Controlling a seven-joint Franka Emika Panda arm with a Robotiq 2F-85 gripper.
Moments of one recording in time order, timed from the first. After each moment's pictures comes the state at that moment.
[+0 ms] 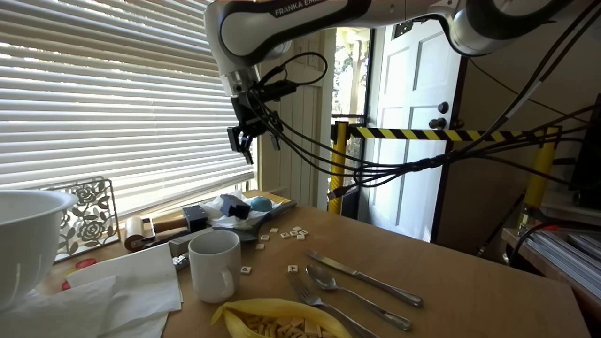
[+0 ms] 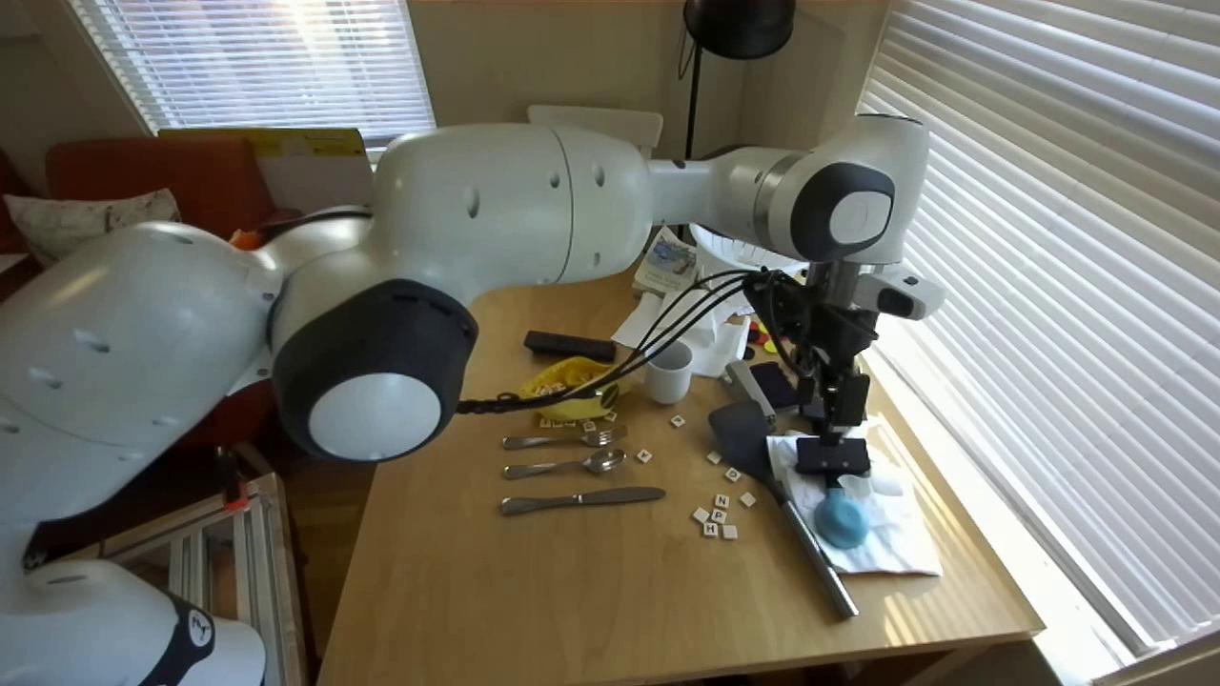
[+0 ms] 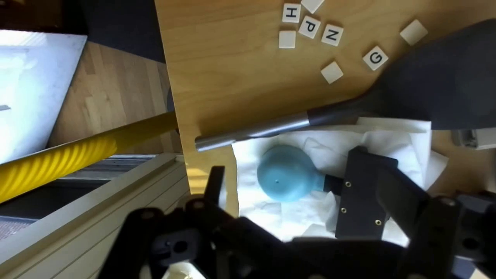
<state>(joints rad) -0.09 1.04 -0.05 -0.73 -0.26 1.62 0.50</state>
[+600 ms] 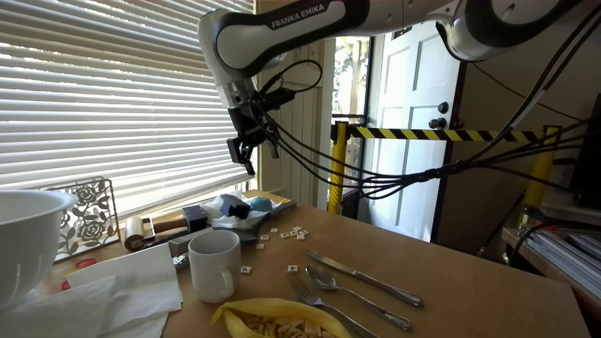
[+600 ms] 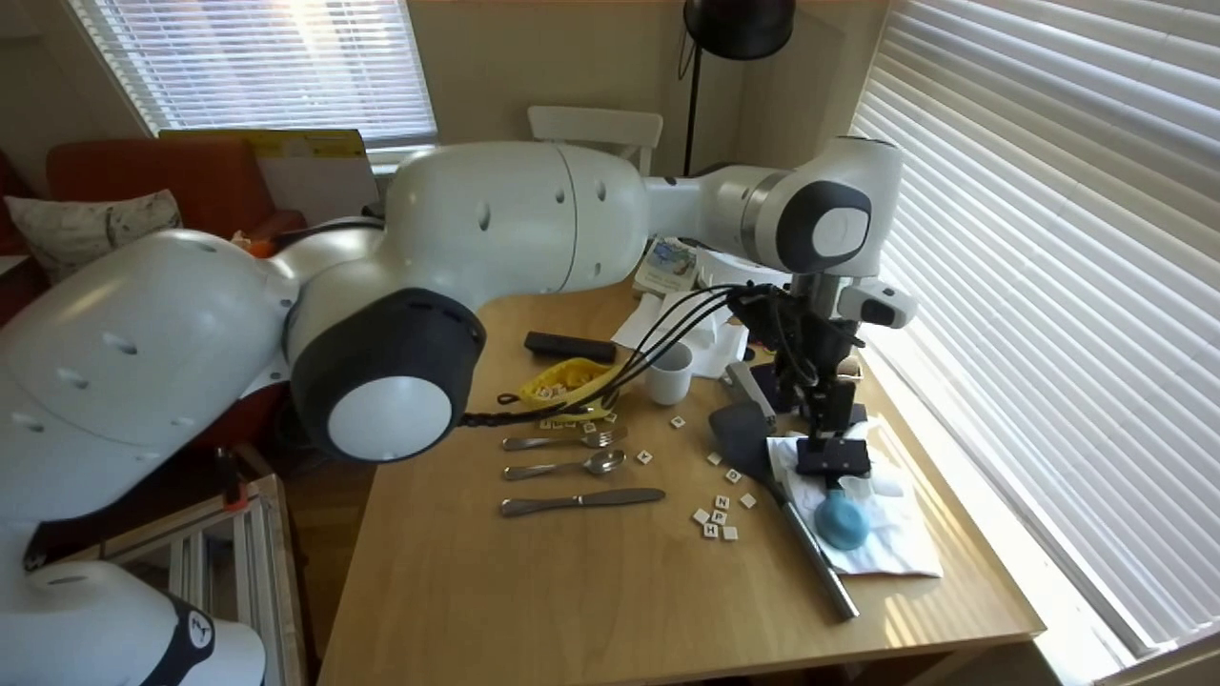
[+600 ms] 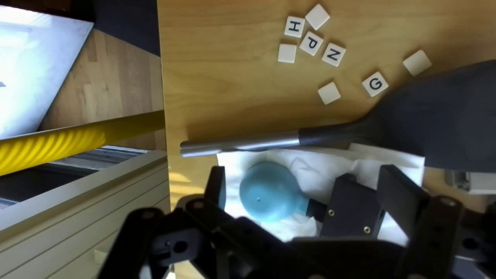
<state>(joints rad) -0.06 1.08 -0.05 -0.73 -0.27 1.61 0.41</state>
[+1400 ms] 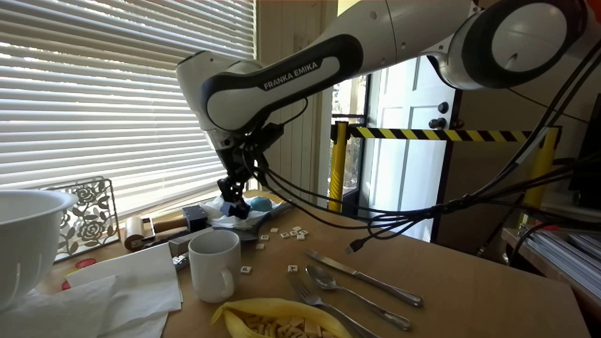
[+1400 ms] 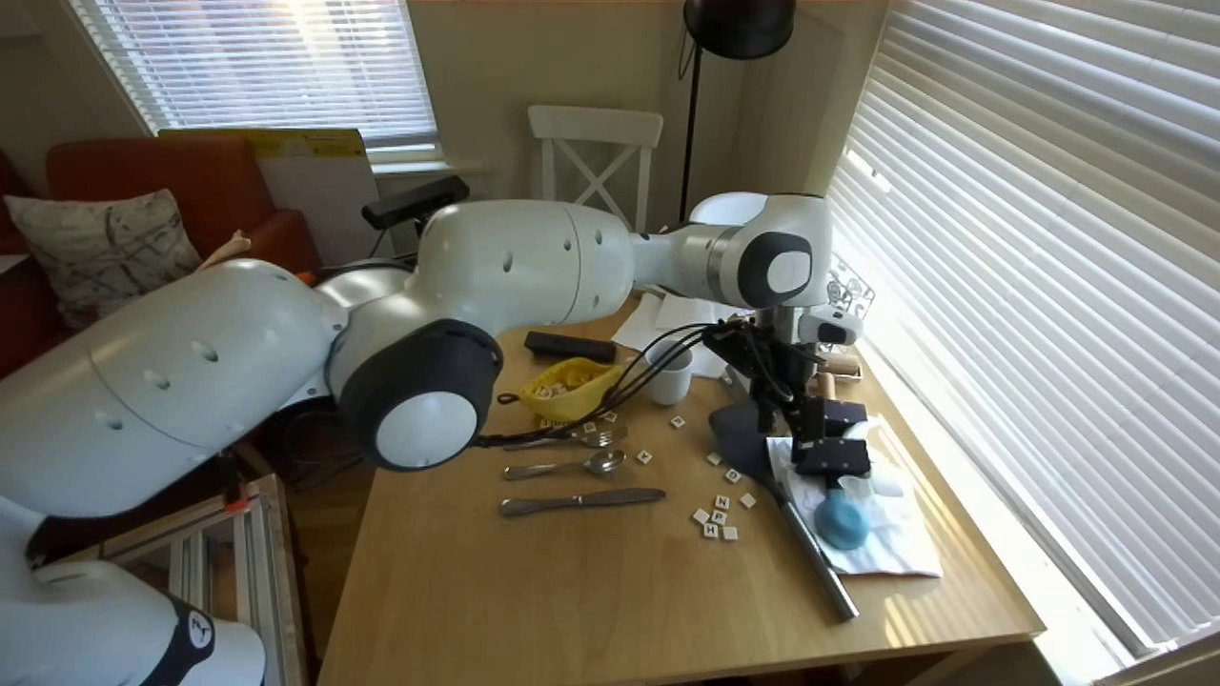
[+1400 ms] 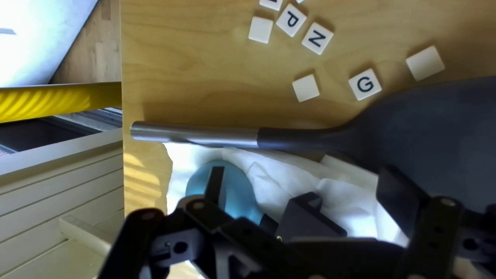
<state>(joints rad) 0.02 1.24 -0.10 -0.65 -0.35 1.71 0.39</state>
